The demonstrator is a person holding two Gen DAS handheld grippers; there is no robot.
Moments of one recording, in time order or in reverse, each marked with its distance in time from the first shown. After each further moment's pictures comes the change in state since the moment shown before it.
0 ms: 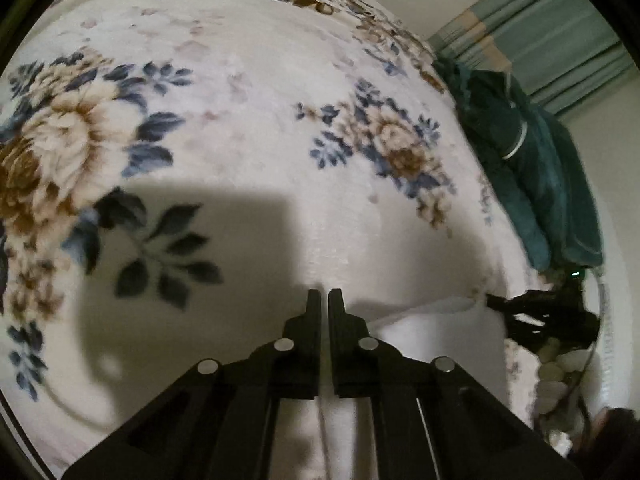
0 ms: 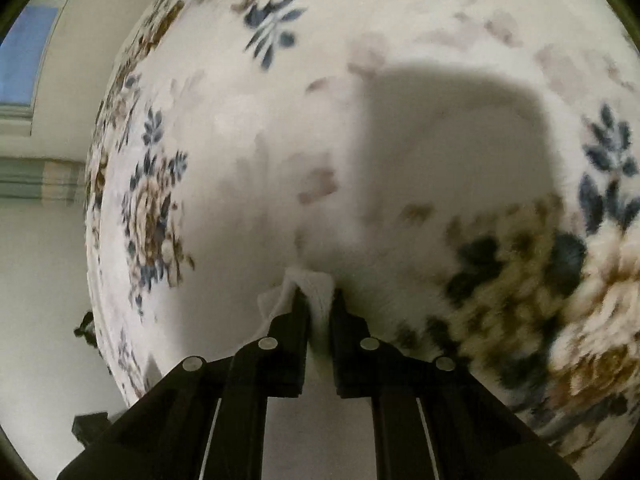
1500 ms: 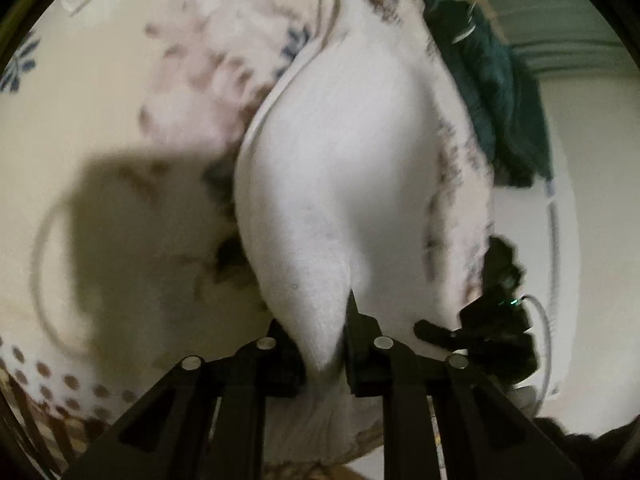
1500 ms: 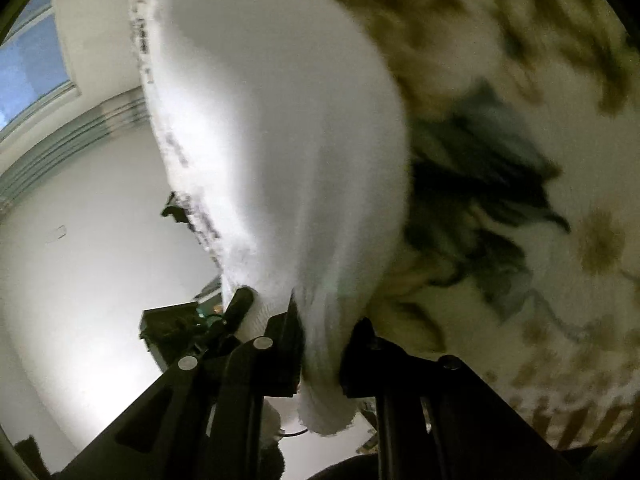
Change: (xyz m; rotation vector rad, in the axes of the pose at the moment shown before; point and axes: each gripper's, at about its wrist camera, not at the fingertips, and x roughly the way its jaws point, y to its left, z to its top) left arm -0.176 -0.015 -0.300 -0.162 0.261 -0.154; right arm -0.076 -0.132 -0.434 0.145 0.394 0.419
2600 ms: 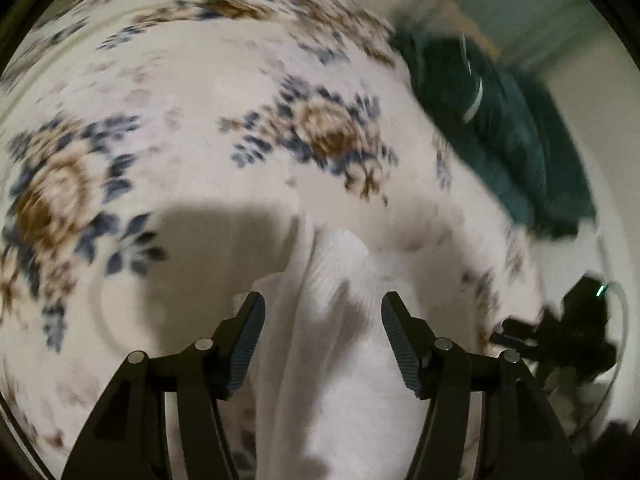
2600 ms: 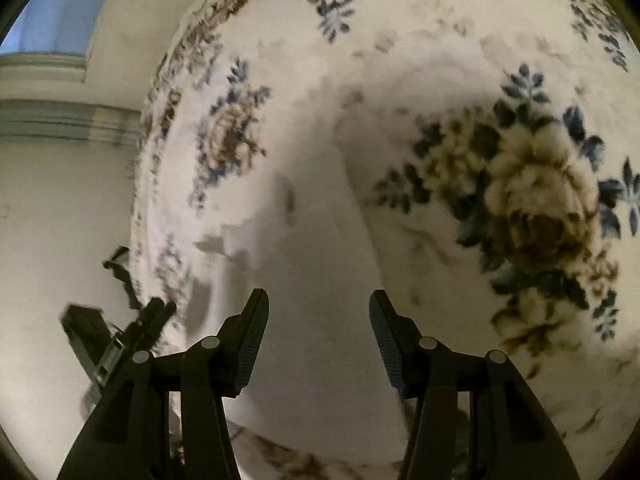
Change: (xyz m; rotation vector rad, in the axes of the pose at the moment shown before) left arm 0.091 -0.095 0.305 0.328 -0.172 0.256; right arm -0.063 0.199 0.303 -0.328 -0.313 -0.386
